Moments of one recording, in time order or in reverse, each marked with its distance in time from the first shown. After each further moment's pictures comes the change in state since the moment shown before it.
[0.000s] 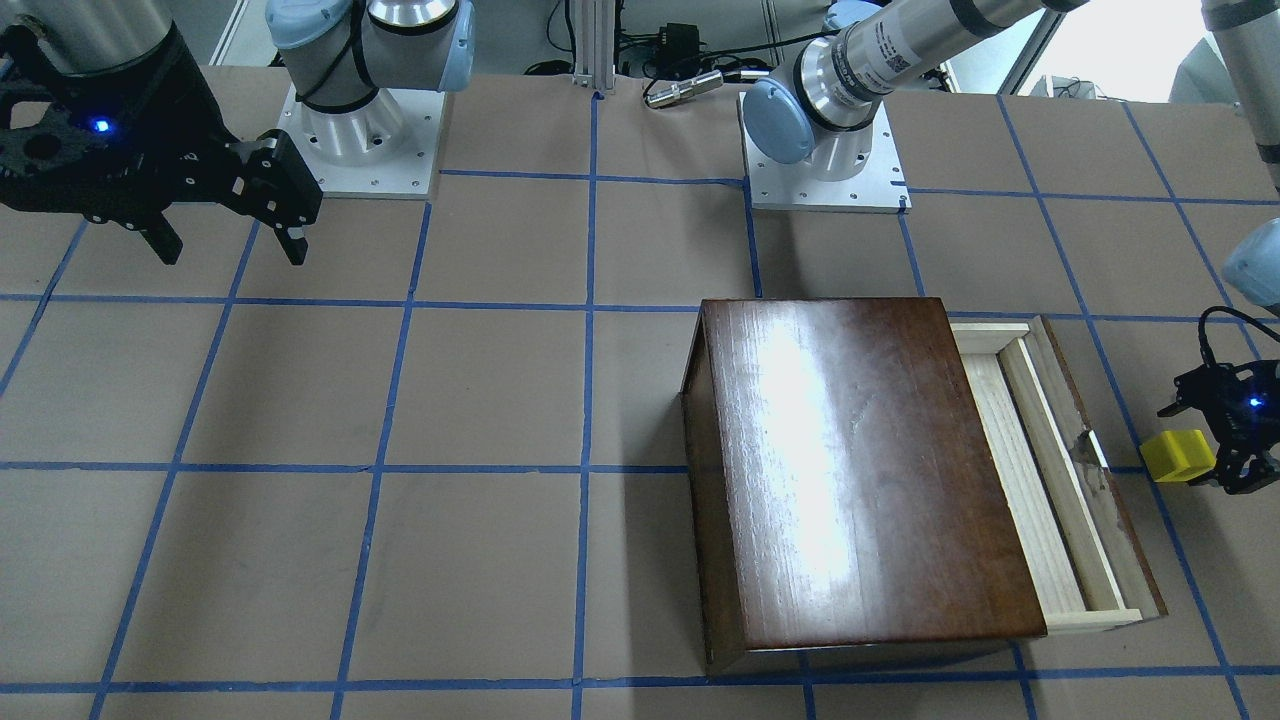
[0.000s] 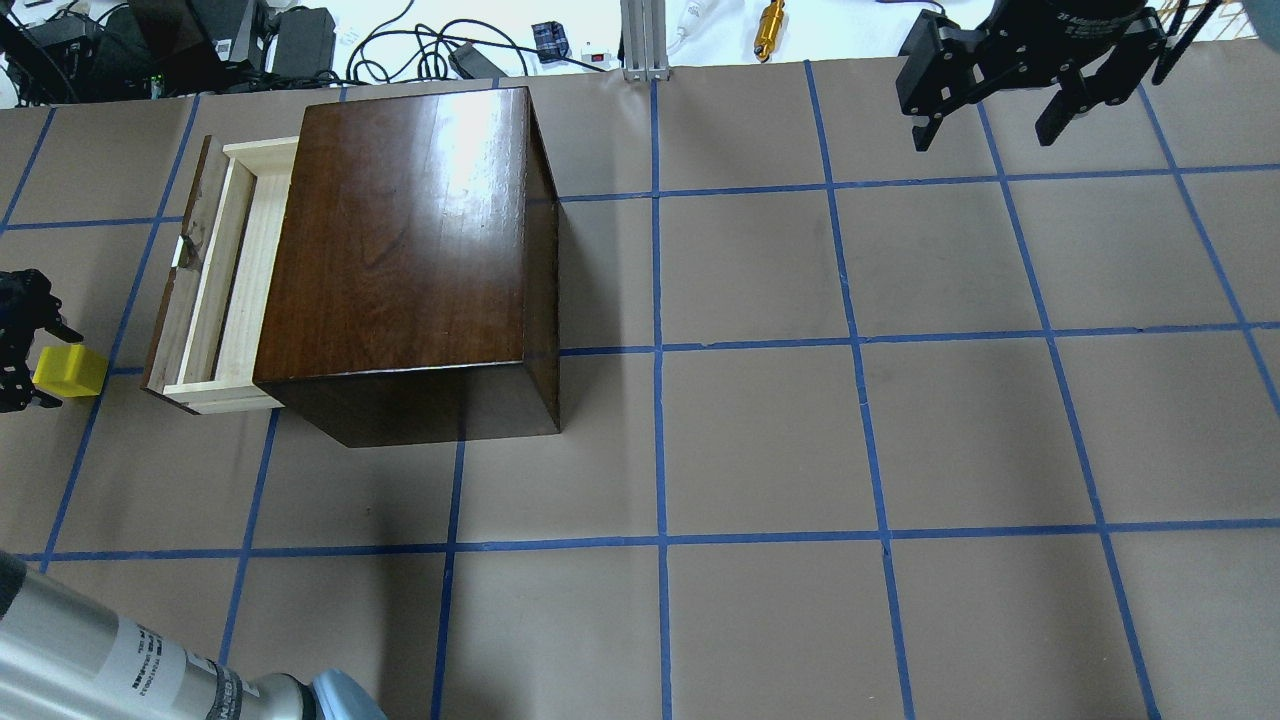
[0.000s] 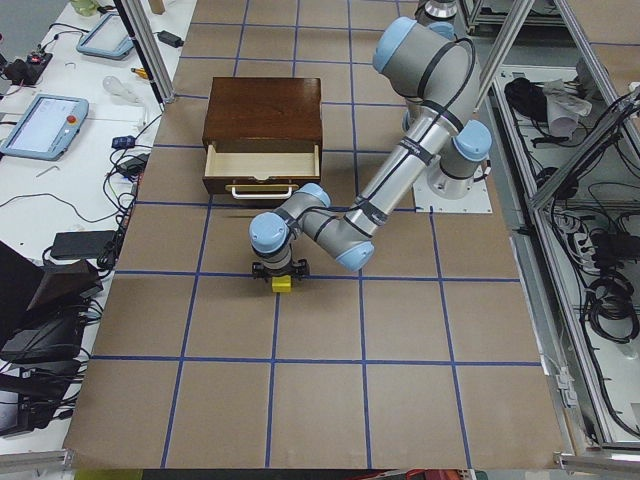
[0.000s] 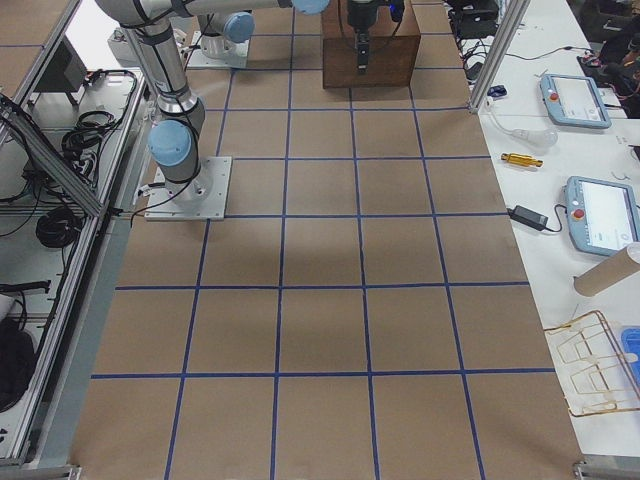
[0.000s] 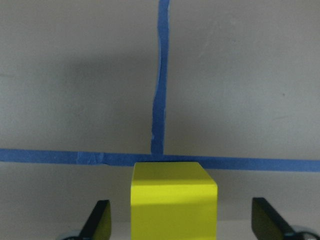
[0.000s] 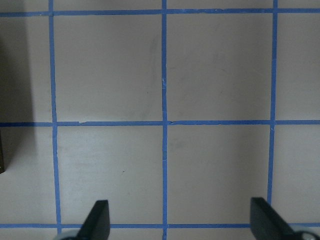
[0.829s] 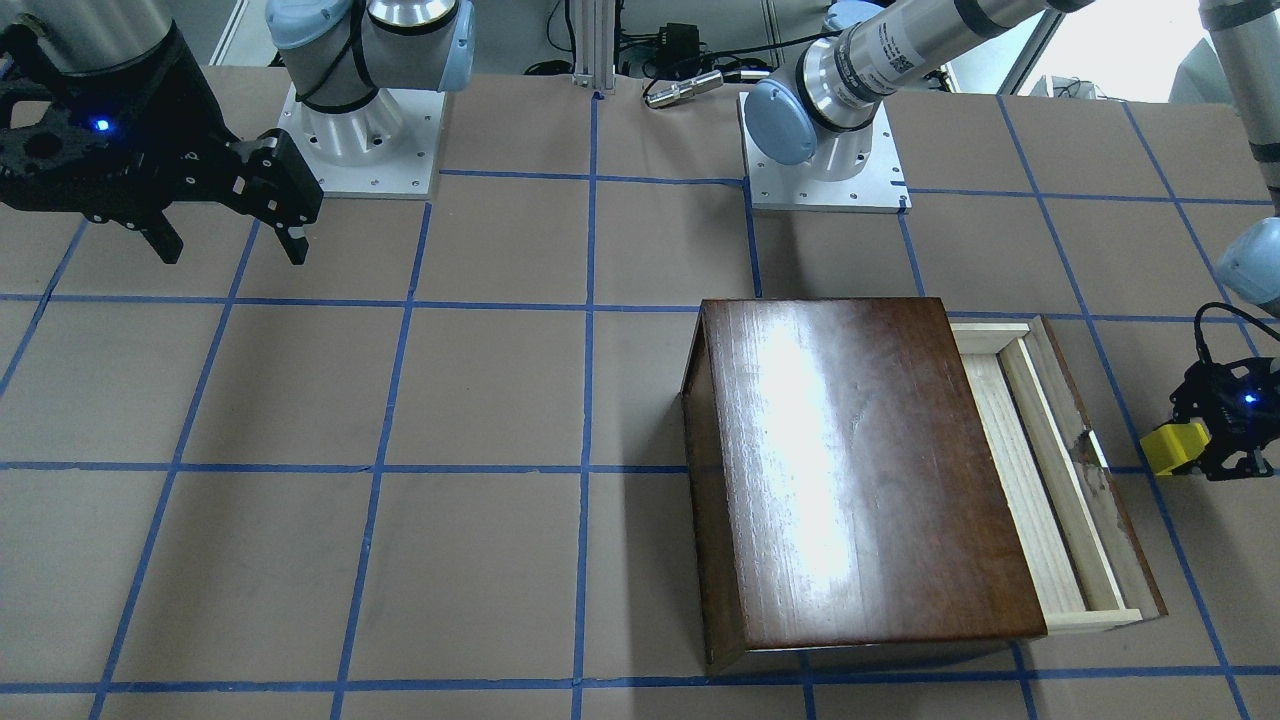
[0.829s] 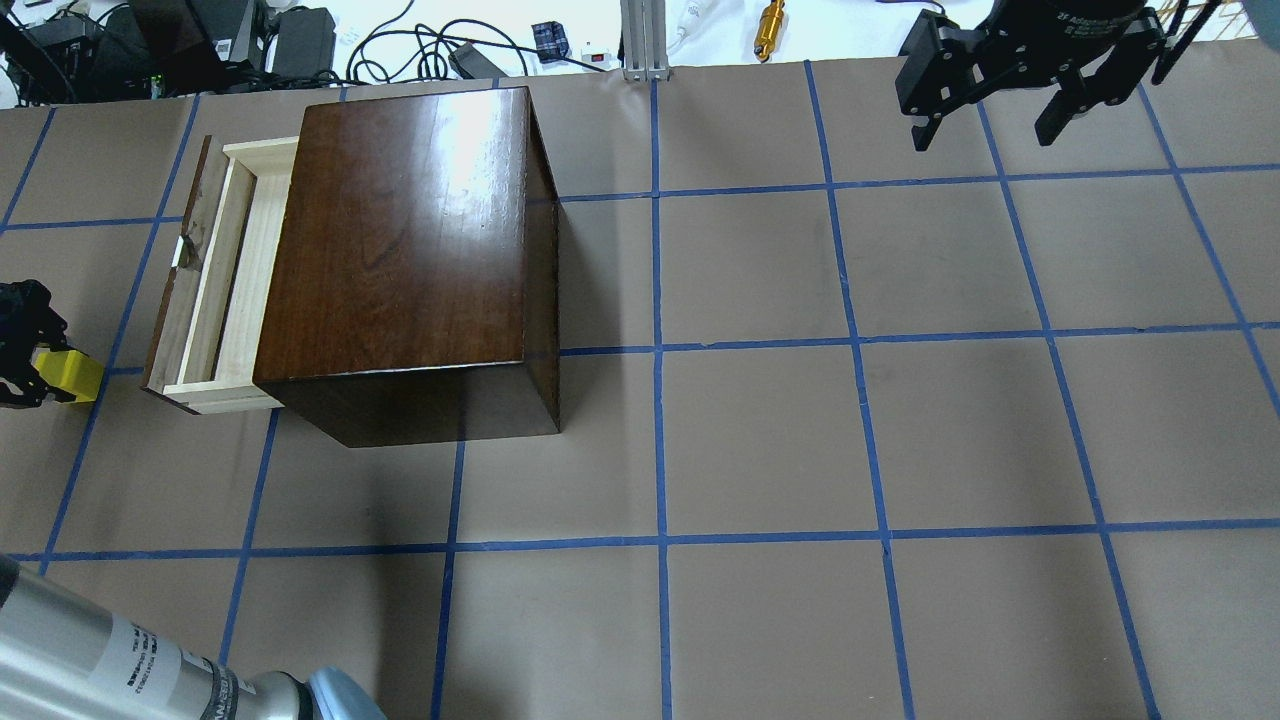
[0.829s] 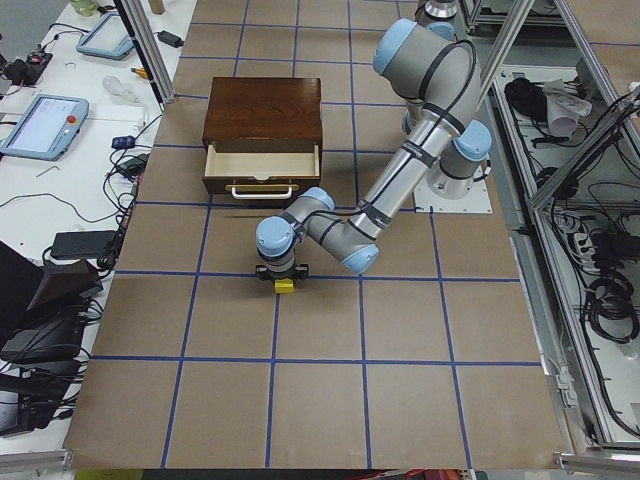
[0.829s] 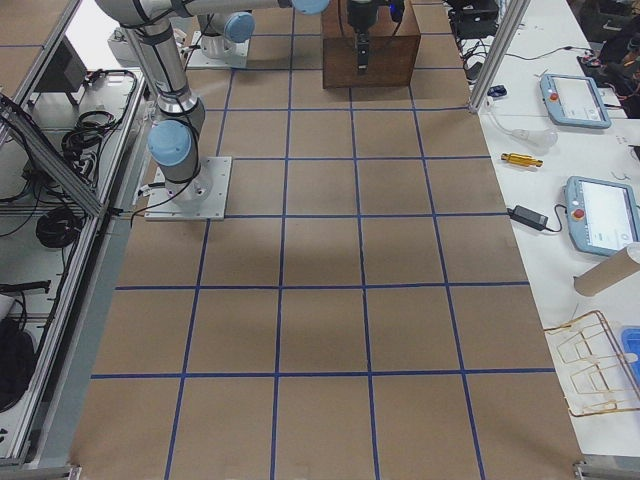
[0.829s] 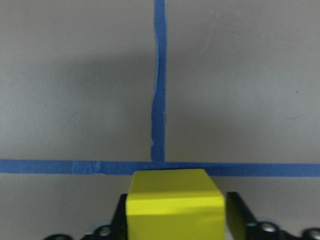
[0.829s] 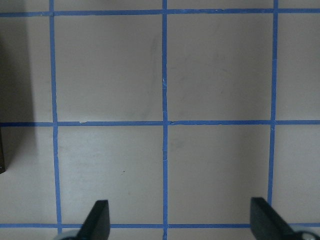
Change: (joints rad) left arm 0.022 -0.003 -0.016 0.025 -0.030 0.049; right arm 0.001 -0.001 0.000 0.000 0.001 0.000
